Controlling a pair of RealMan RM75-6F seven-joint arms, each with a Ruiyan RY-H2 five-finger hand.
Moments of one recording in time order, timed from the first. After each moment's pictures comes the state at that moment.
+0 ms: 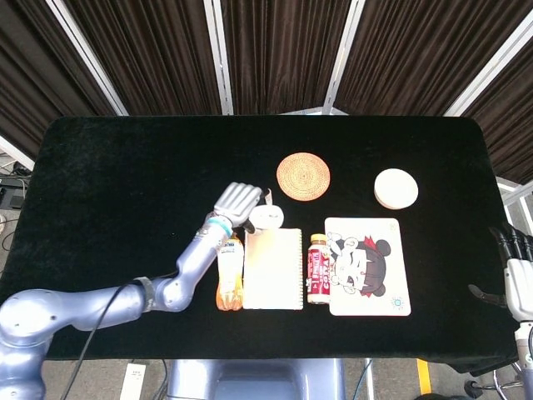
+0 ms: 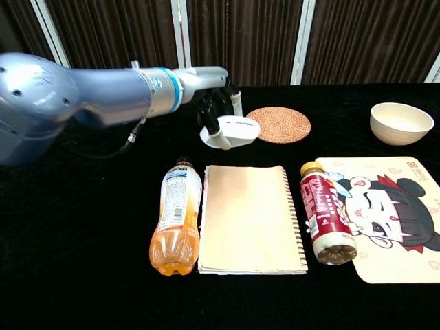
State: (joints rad) left arm -1.18 -1.75 -0.35 -1.24 0.57 0.73 0.53; right arm 0.11 -1.03 0.15 -1.67 -1.26 1.37 -0.06
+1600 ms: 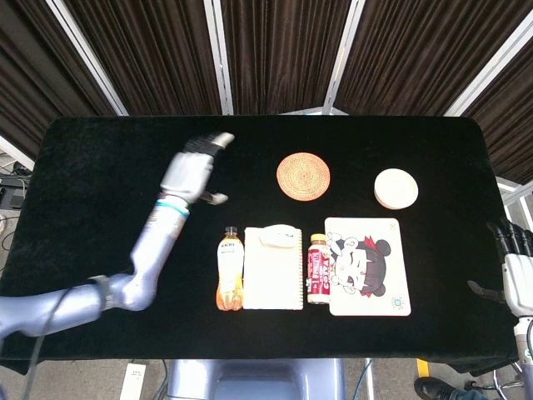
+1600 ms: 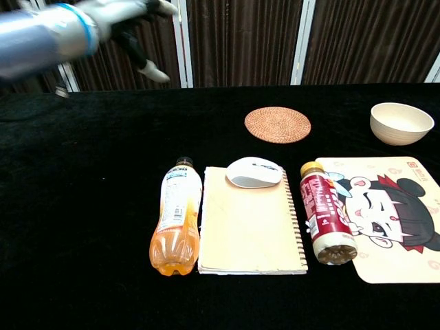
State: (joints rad) left arm -0.98 -1.47 -0.34 -1.45 0.79 1.01 0.33; right arm 0.14 -1.01 0.16 -1.70 -1.27 1.35 -0.10
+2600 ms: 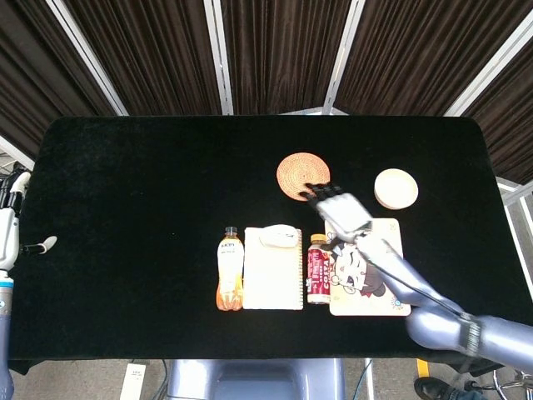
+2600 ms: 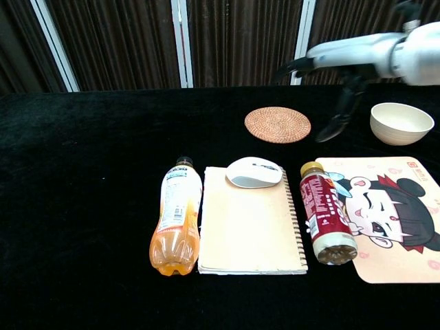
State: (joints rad) left arm -0.38 -1.06 -0.13 -1.79 0.99 1.43 0.22; right arm 0.90 -1.25 0.27 -1.68 -0.86 0.68 -0.39
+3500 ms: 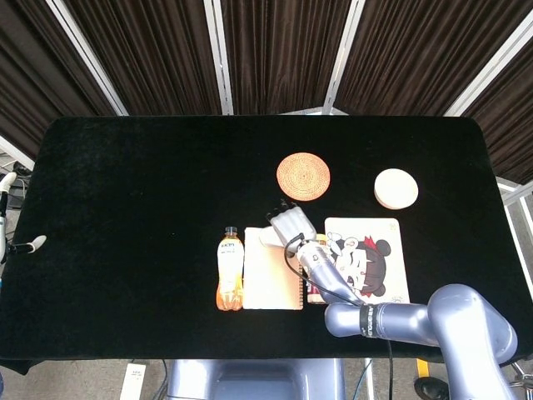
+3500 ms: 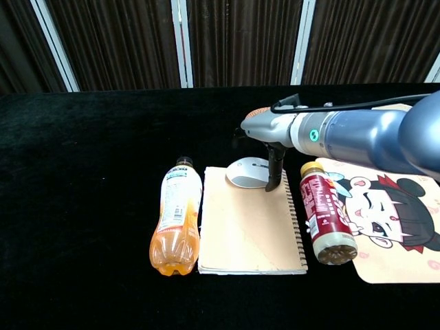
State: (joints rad) left arm -0.33 -1.05 -0.19 -1.72 0.99 1.36 0.16; right arm 1.17 -1.68 0.11 -1.38 -0.51 0.87 -0.77
